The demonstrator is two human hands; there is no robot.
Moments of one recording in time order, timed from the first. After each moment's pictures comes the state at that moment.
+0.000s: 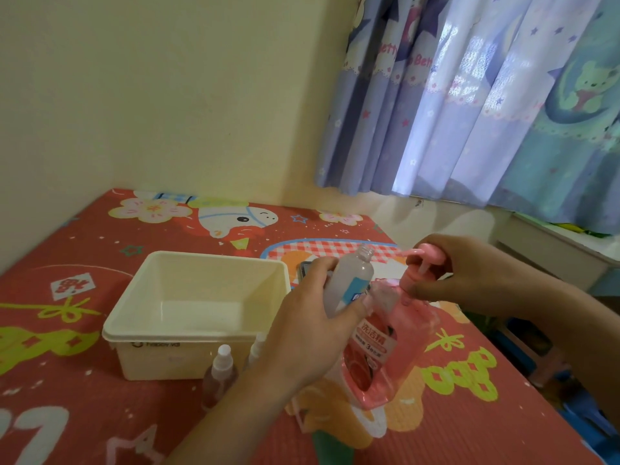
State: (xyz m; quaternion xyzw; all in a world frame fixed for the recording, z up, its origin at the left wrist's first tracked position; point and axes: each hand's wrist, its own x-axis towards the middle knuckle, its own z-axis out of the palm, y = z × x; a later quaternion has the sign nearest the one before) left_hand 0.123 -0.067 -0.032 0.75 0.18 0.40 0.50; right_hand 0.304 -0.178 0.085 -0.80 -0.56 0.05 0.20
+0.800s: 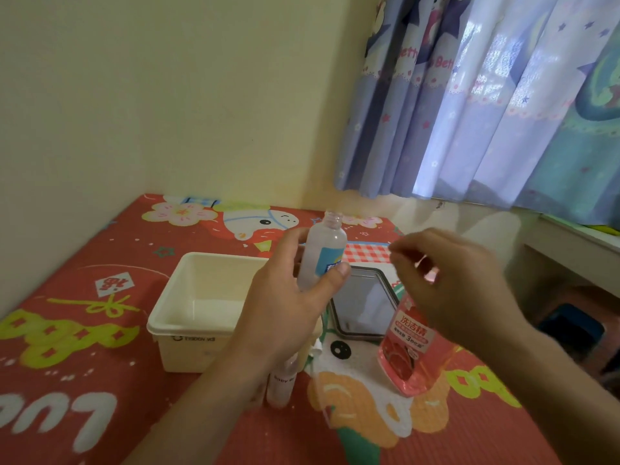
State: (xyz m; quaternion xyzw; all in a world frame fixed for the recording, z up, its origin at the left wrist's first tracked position) left_hand 0.069 -0.045 -0.003 0.71 0.19 0.48 0.47; right_hand 0.238 -0.160 0.055 -0.70 -0.61 -0.25 0.28
